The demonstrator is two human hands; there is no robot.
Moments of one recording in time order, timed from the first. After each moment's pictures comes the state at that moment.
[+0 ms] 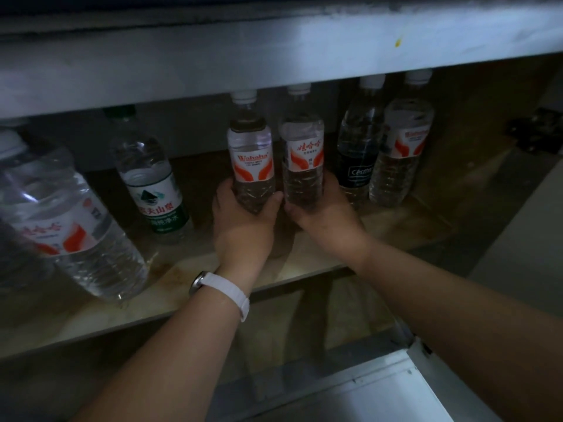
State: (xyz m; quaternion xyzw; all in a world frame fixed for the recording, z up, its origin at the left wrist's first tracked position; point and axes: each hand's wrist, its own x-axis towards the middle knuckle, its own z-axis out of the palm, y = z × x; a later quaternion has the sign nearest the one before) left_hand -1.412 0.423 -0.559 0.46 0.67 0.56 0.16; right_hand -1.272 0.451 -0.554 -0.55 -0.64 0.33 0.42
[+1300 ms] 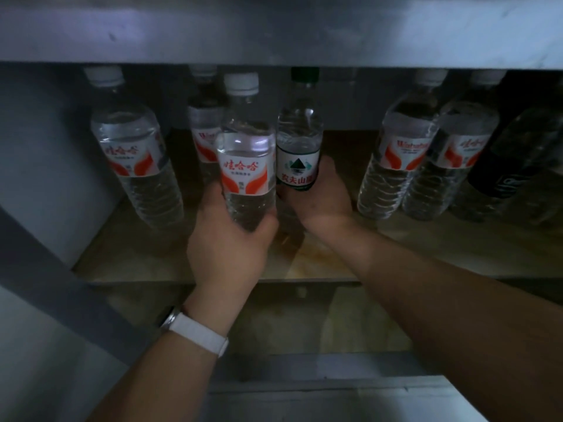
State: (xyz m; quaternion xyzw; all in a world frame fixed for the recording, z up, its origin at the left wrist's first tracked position) left_hand -1.569 0.309 -0.553 0.43 0.72 0.55 0.04; right_hand -1.472 0.429 -0.542 -0.54 -0.68 0.32 0.39
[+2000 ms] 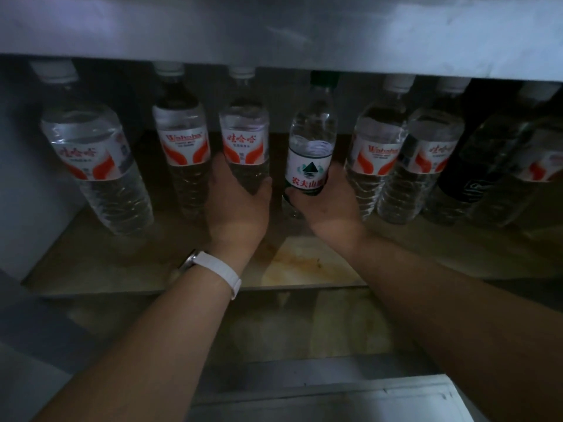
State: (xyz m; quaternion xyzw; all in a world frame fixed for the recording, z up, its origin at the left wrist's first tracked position) left_hand -1.558 0.400 -0.555 0.40 0.71 0.58 0.08; right_hand -1.428 0.449 -0.553 -0.52 -0.68 0.30 0.43
